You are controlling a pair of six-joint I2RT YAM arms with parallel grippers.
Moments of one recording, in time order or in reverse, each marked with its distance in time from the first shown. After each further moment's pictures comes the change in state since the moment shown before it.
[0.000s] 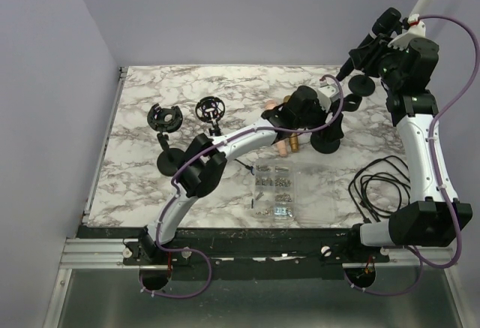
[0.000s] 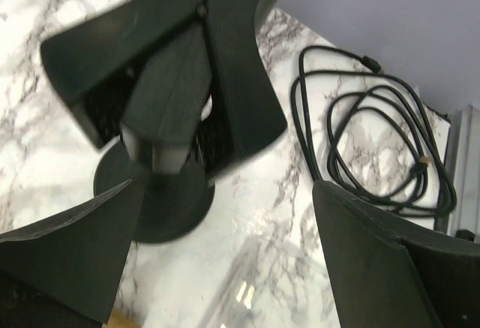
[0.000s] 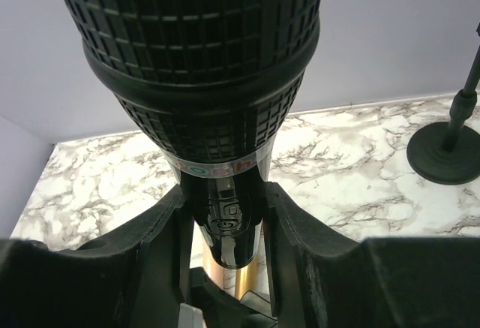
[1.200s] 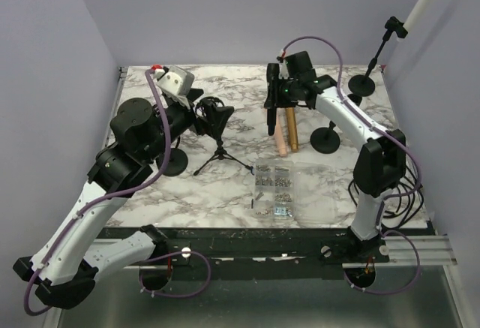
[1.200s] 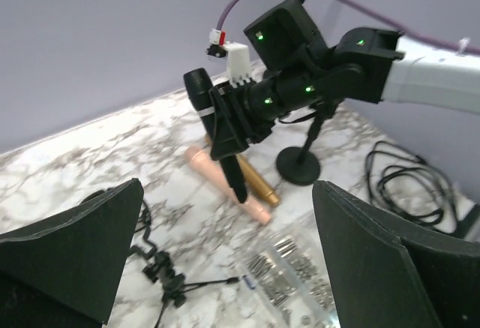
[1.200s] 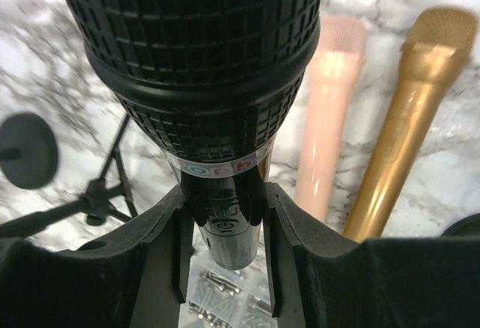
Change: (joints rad) left arm 0.240 -1.338 -0.639 -0.362 -0.244 0.083; right arm 0.491 0.492 0.243 -0.382 0.098 -0.014
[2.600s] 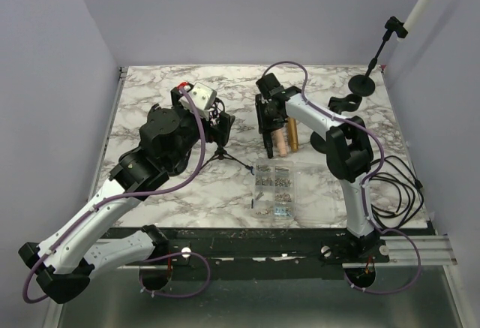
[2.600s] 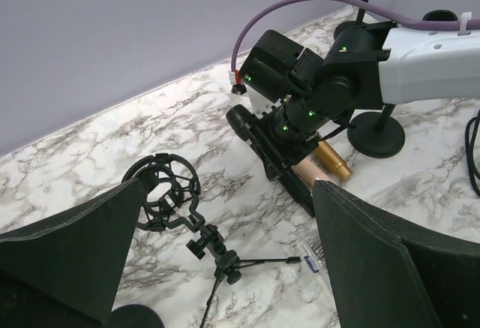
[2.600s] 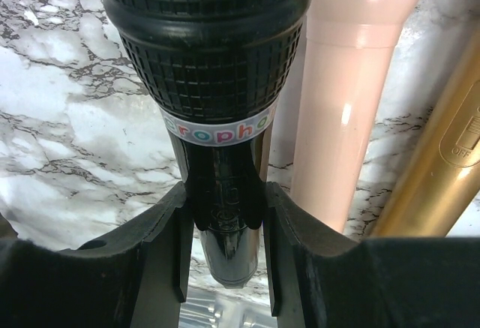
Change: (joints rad) left arm -0.109 -0.035 -0.221 0.091 -0.312 0.187; right arm 0.121 0.316 0.090 -0.146 0.215 0.024
